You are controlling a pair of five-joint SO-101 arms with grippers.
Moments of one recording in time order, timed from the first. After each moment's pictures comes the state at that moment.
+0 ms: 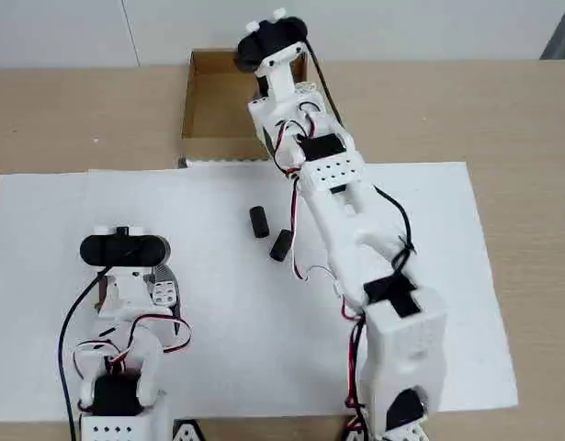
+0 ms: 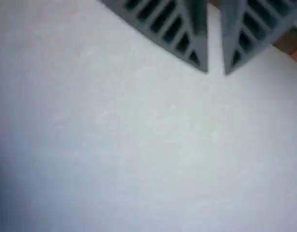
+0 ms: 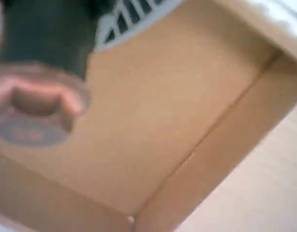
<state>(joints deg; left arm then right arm) -4.1 -103.6 94.8 56.2 4.4 -22.4 27.6 -16.4 21.9 6.0</state>
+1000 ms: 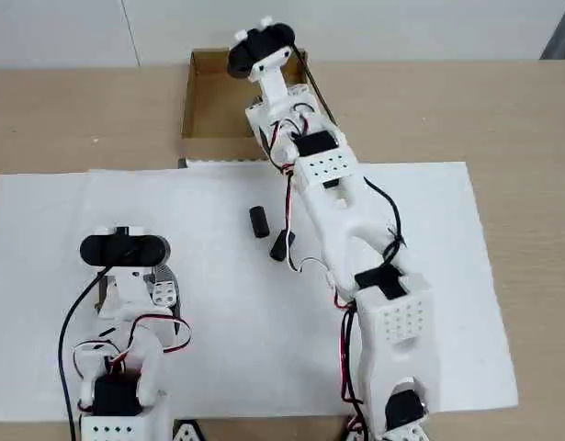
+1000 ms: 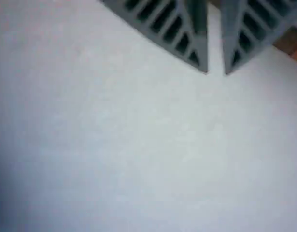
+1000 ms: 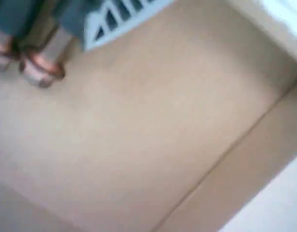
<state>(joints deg) -4.1 -103.6 94.8 56.2 4.4 -22.2 32.2 -23.7 29.8 8.9</state>
